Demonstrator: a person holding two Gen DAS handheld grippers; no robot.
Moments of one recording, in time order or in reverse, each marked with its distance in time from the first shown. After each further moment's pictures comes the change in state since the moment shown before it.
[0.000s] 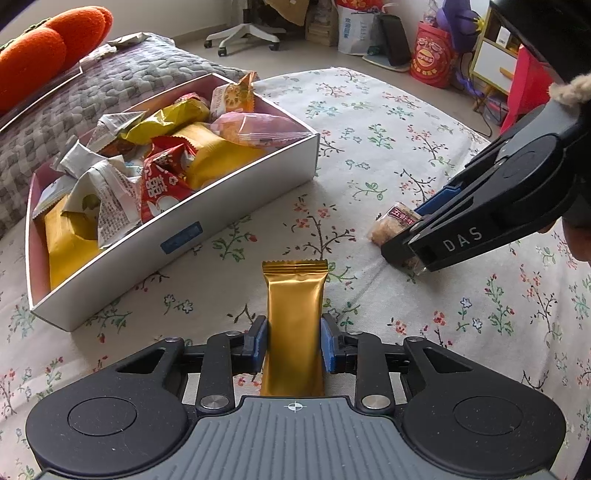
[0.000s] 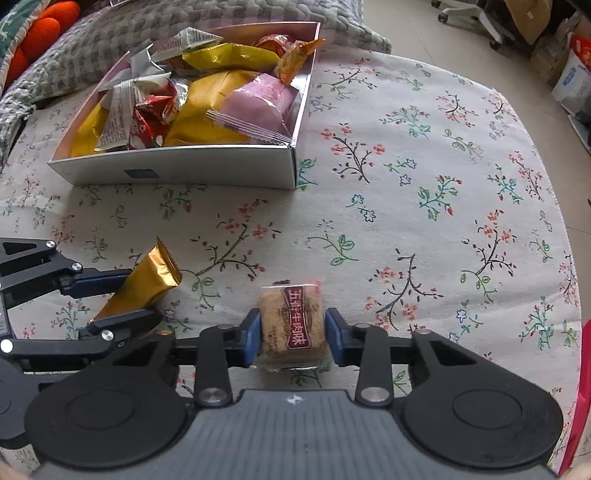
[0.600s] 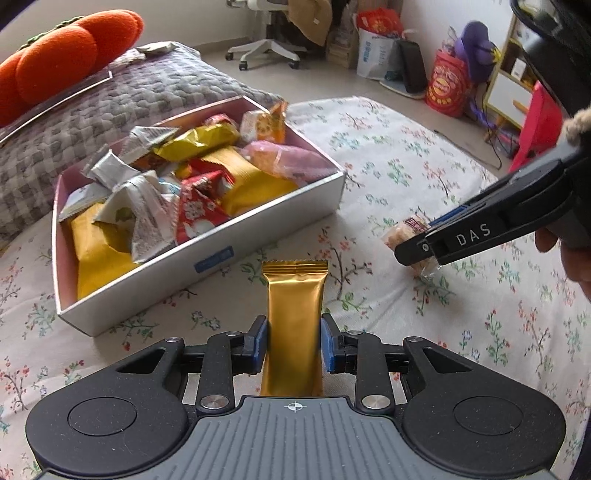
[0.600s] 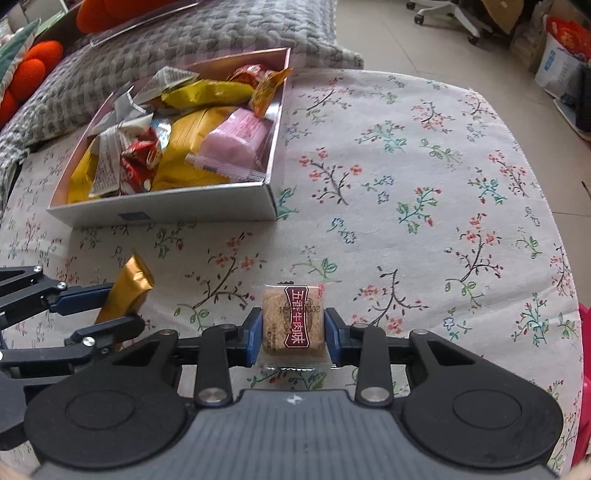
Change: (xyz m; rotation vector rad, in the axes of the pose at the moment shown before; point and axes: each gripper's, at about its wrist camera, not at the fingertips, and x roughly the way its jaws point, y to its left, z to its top) left arm -0.021 0.018 0.007 -0.084 -0.070 0.005; right arm -0.010 -0.014 0.005 0.100 -0.068 0.012
